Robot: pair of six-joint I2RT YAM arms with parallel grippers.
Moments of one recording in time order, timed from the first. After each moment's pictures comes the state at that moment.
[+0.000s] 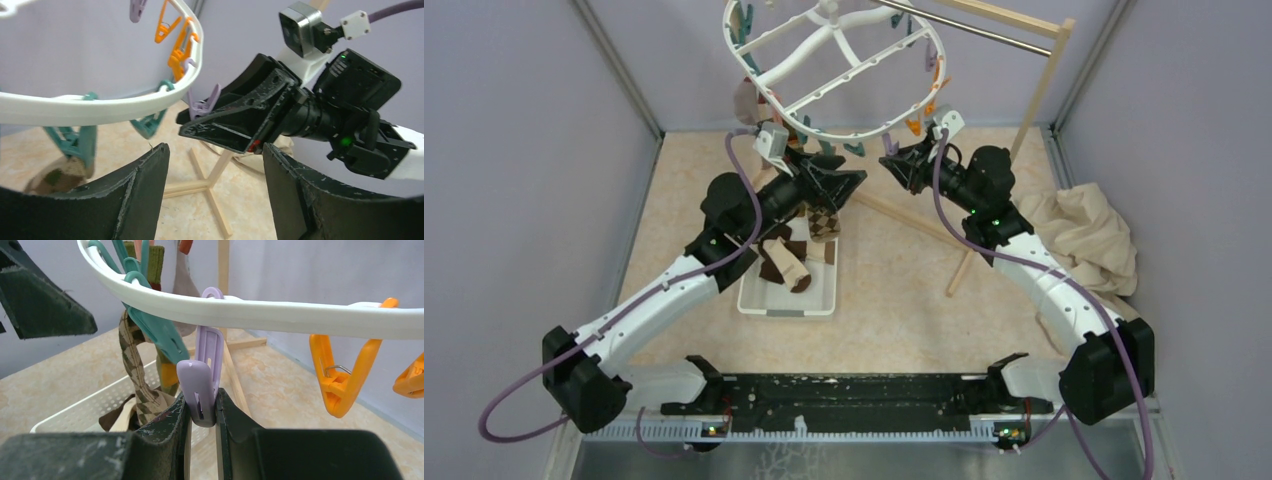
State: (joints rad) left arm -0.72 1.19 1.04 0.42 0.14 -0.41; right arm 0.41 1.24 1.03 0.30 -0.47 0.05
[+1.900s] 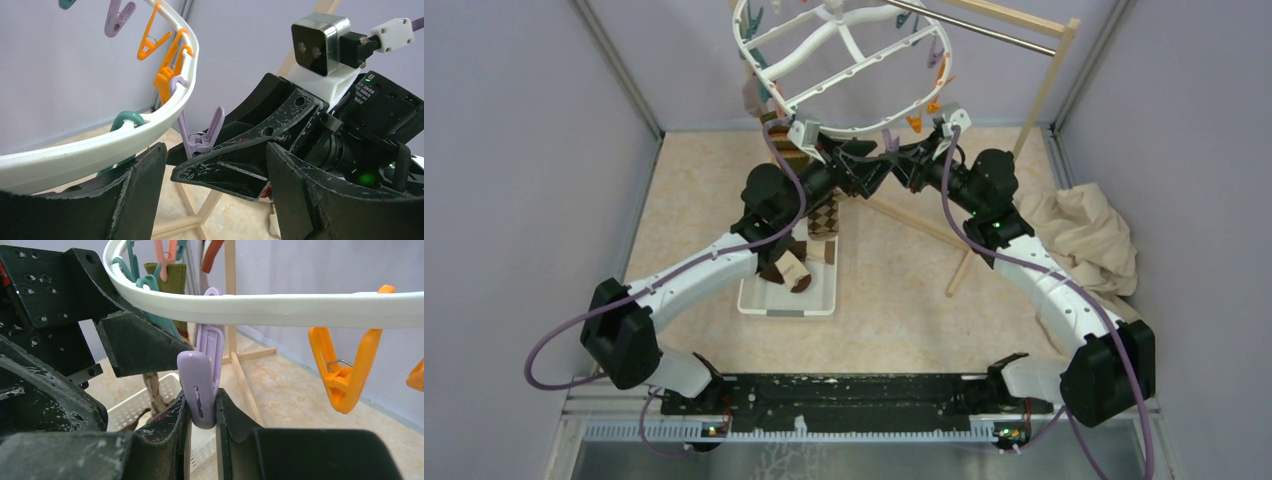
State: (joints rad) left arm -0.74 1.45 1.12 0.68 0.15 -0.46; right arm 0.41 1.22 1.01 0.37 -0.47 0.16
